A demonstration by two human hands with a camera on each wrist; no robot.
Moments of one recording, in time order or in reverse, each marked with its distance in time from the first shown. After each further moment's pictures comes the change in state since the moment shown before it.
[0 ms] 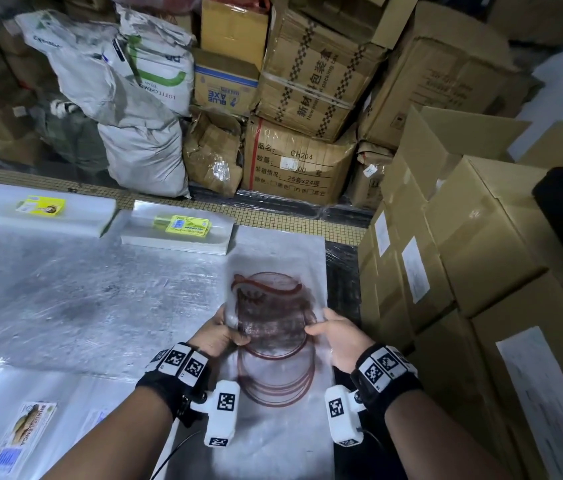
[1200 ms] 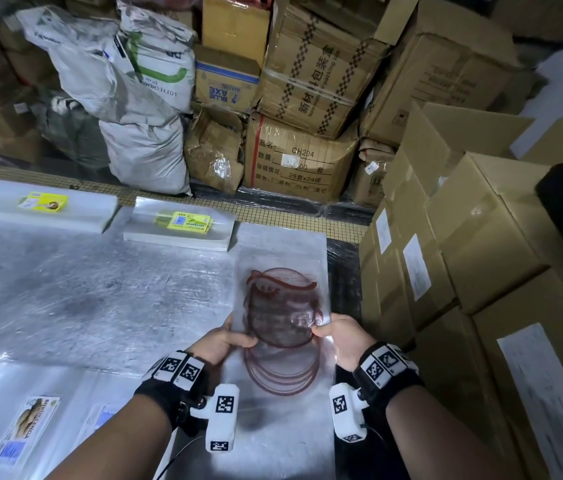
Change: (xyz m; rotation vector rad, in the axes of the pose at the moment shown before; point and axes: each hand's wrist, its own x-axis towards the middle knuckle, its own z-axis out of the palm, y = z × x) left_hand -0.016 -0.008 -0.002 0.027 -0.209 -0.043; right_hand 0.016 0.015 -0.011 -0.038 0.091 0.019
